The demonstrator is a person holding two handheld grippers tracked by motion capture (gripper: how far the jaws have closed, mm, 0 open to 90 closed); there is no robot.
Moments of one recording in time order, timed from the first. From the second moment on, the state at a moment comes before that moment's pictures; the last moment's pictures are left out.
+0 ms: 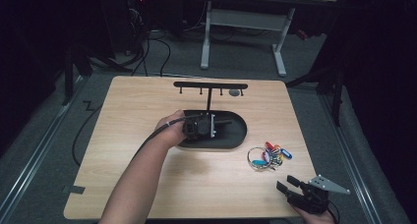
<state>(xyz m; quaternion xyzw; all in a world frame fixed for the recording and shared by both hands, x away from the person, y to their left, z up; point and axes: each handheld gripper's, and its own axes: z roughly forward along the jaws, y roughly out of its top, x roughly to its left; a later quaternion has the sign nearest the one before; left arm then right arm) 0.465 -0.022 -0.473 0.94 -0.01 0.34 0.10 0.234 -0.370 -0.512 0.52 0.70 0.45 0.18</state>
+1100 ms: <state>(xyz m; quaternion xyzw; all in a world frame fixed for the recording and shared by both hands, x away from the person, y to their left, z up) 0.417 -0.002 -0.459 0.93 0.06 0.29 0.20 0.236 -0.368 -0.507 0.51 0.70 0.45 0.18</state>
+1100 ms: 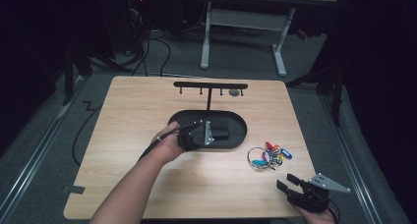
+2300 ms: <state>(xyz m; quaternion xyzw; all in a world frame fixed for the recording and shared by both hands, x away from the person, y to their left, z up) 0.349 0.101 -0.483 0.89 0.25 0.19 0.33 0.244 -0.358 -0.512 0.51 0.72 0.44 0.17</state>
